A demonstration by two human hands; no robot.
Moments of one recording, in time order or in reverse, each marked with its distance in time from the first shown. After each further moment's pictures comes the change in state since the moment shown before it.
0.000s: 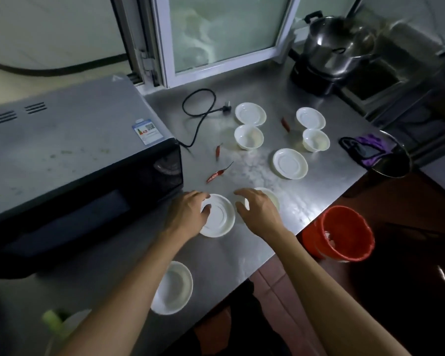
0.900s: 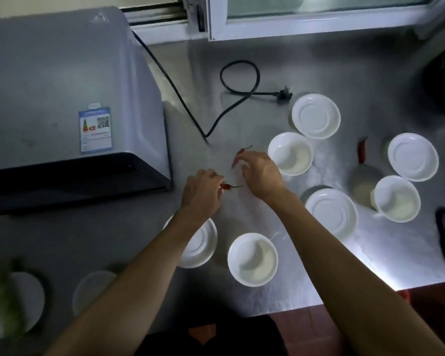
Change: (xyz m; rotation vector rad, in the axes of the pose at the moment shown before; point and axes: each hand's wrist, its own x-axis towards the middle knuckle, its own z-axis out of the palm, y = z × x) left_hand 0.171 0.006 0.094 0.250 0.056 -0.387; right_hand 0.272 0.087 0.045 0.010 -0.313 -0.431
